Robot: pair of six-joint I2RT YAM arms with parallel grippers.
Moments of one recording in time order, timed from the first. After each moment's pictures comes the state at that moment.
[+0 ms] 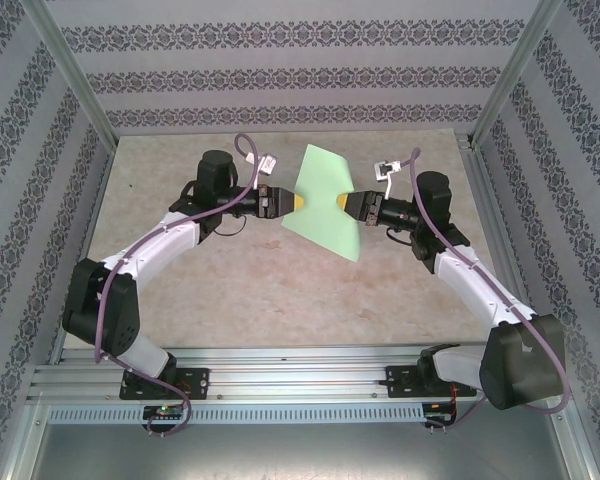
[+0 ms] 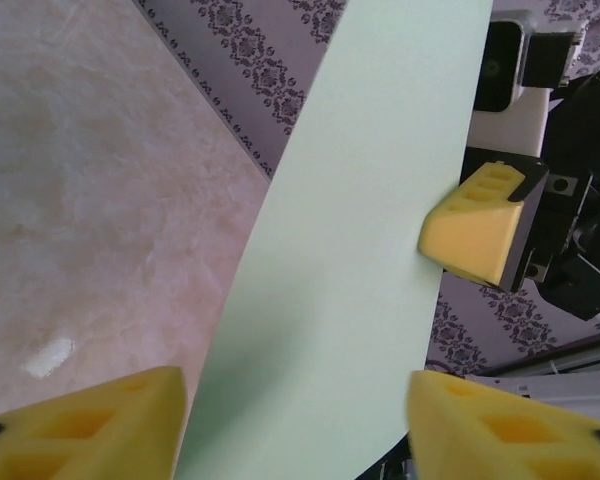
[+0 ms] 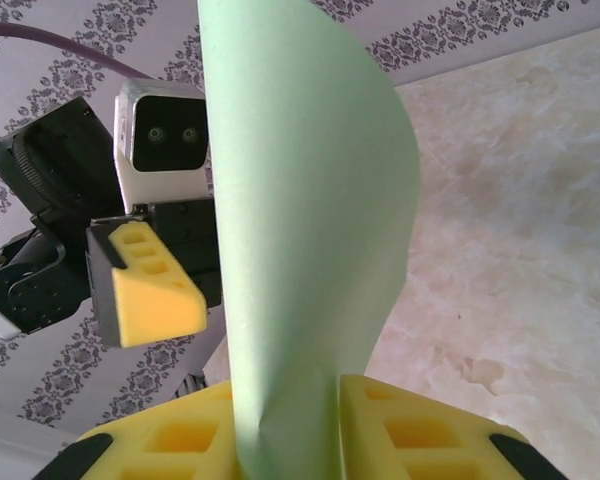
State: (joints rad) left arm -0.40 1.56 1.14 0.04 0.96 -0.57; right arm 0.21 1.24 0.82 0.19 -0.90 0.61
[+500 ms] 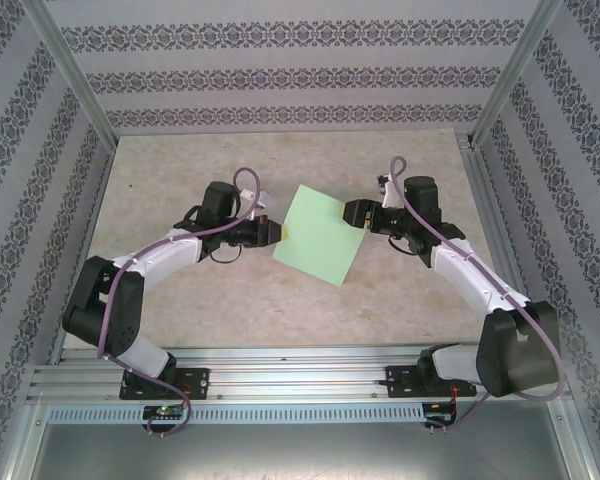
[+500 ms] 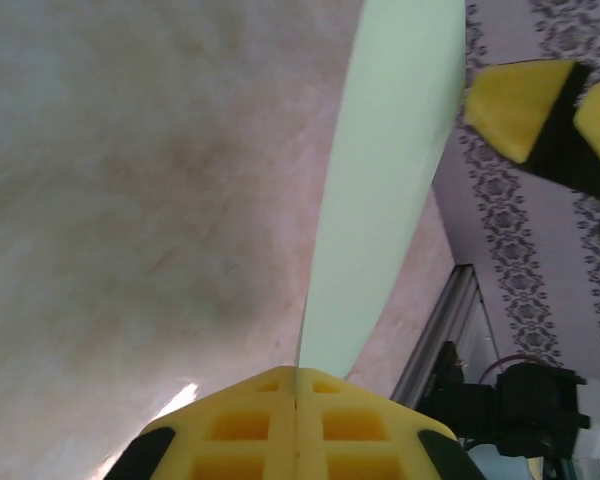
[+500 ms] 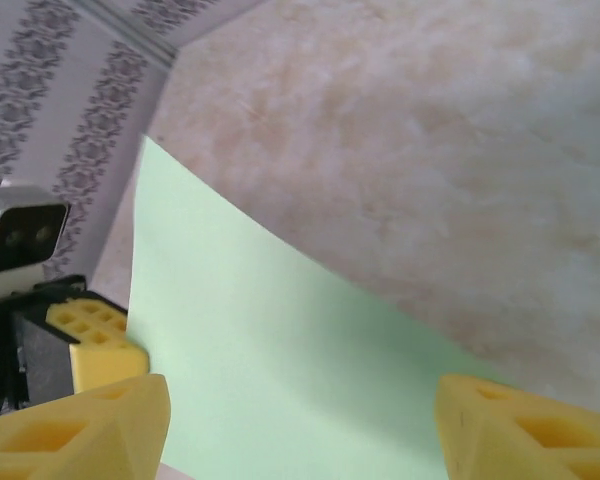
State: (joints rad) left arm -0.40 1.56 0.90 -0.06 0.78 -0.55; right arm 0.22 1.31 0.85 -0.17 -0.57 0.44
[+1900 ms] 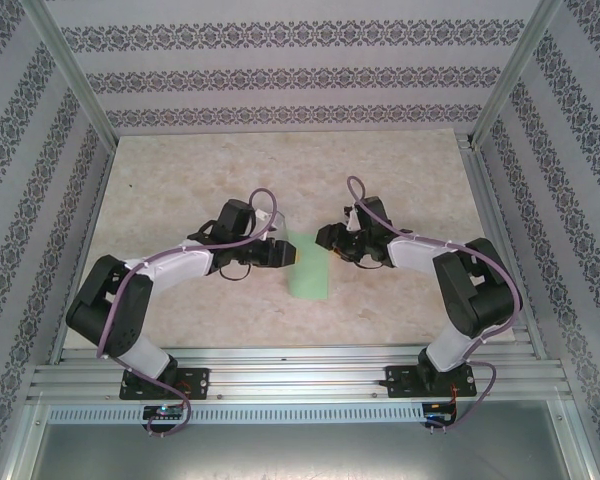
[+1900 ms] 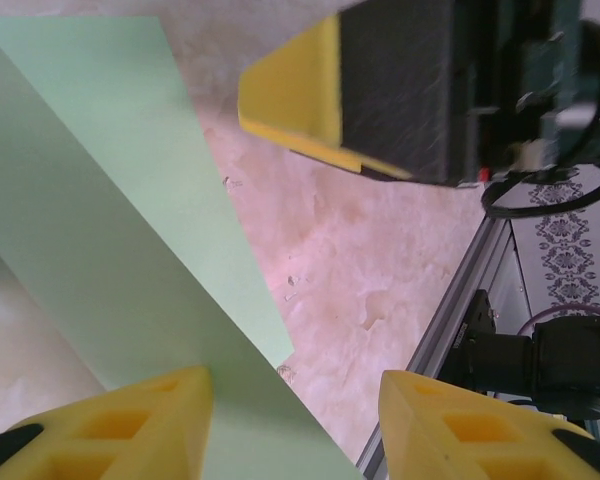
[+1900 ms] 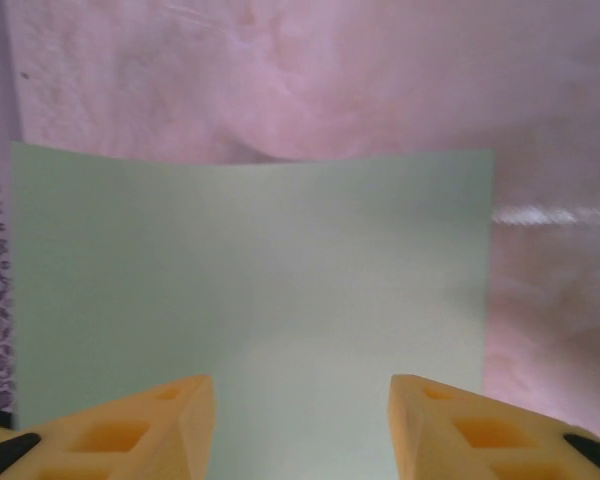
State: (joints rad) left arm -0.52 1.58 0.85 -0.05 0.73 -0.54; right arm 0.41 1.67 0.81 0.06 -0.52 0.81
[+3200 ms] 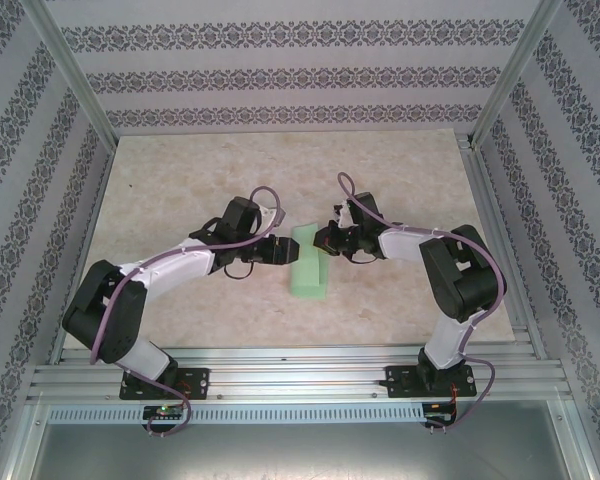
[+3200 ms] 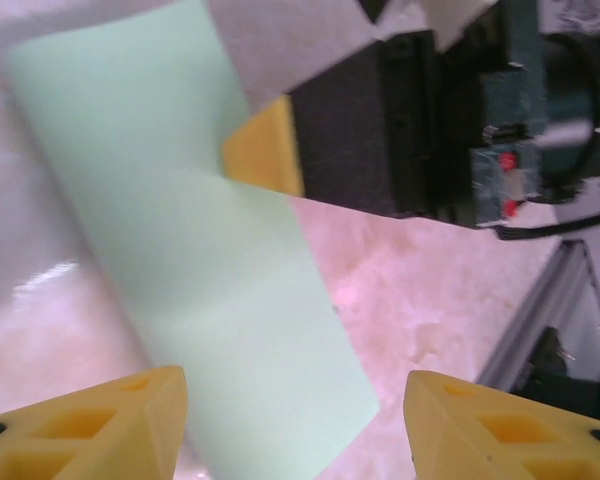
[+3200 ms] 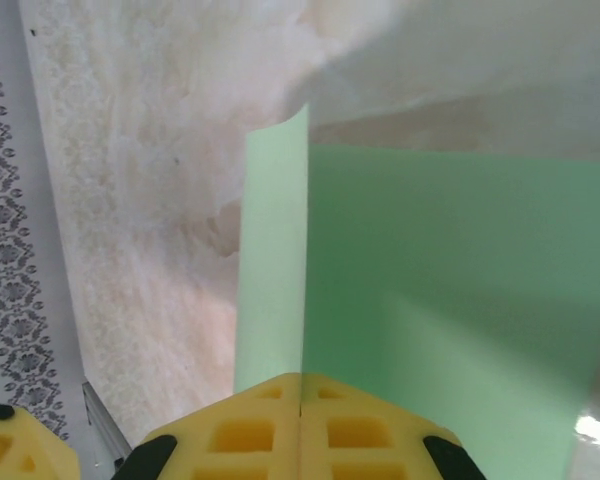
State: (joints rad) left arm -0.57 1.55 0.91 -0.17 0.51 -0.51; right arm 0.40 1.79 0.90 0.02 -0.61 0.76
